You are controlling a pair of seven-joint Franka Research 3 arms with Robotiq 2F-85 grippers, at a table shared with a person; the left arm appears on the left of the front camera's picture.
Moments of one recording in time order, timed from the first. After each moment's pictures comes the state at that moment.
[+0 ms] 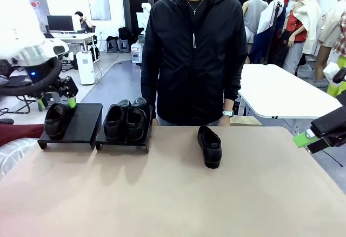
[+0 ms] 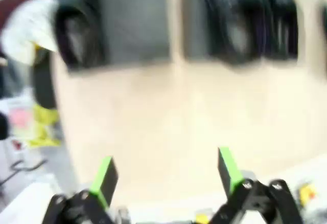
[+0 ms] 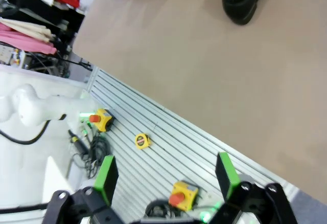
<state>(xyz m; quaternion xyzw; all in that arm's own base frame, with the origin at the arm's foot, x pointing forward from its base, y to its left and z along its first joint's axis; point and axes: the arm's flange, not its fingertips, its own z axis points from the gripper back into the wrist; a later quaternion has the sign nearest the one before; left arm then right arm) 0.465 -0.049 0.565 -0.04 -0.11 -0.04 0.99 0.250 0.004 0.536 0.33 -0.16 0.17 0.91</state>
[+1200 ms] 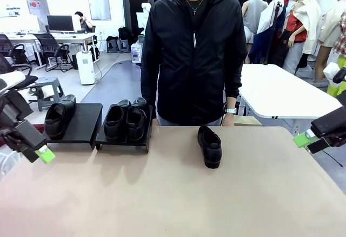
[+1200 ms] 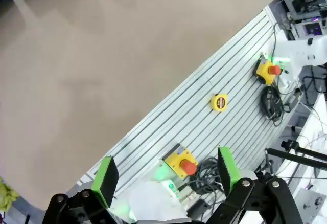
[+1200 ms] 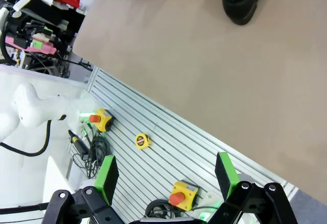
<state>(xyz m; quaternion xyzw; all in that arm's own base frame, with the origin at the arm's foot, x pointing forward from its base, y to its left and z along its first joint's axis) 0.295 -0.036 0.514 -0.23 -0.07 -0.27 0.93 0.250 0.004 0.536 0.33 -0.16 0.17 0.91</state>
